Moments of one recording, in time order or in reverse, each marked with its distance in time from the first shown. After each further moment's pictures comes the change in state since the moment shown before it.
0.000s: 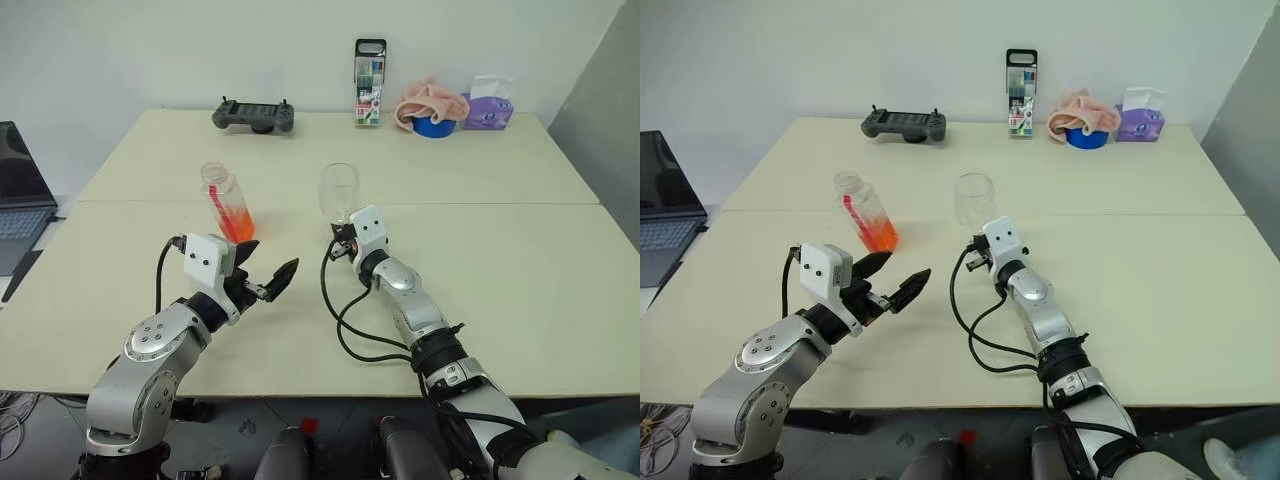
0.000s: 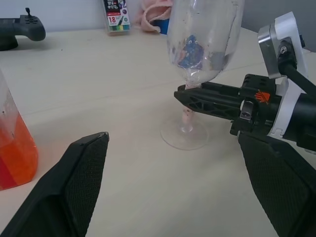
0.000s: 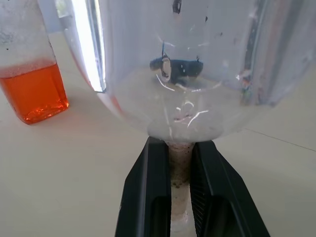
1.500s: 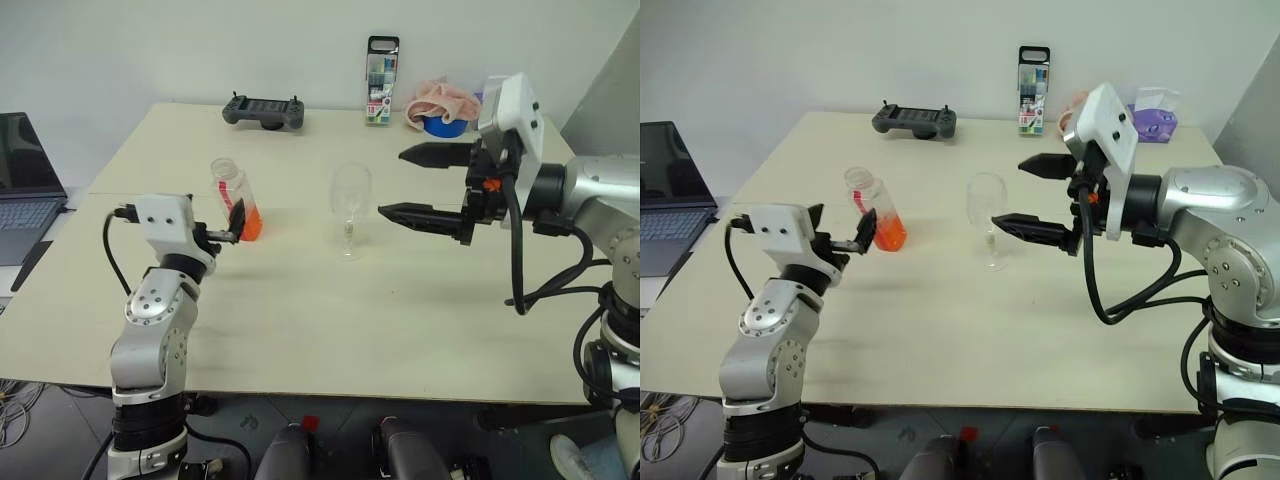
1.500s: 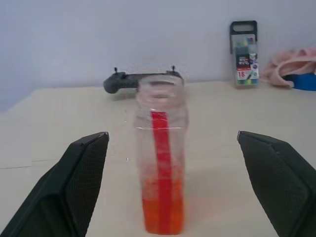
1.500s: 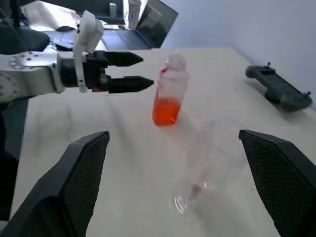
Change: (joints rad) left arm -0.229 -0.112 0.113 0.241 0.203 -0.211 0.239; right arm -0.203 -0.767 -0.233 -1.066 0.659 1.112 0.599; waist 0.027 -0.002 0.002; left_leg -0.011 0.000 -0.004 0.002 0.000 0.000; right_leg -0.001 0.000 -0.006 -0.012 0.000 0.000
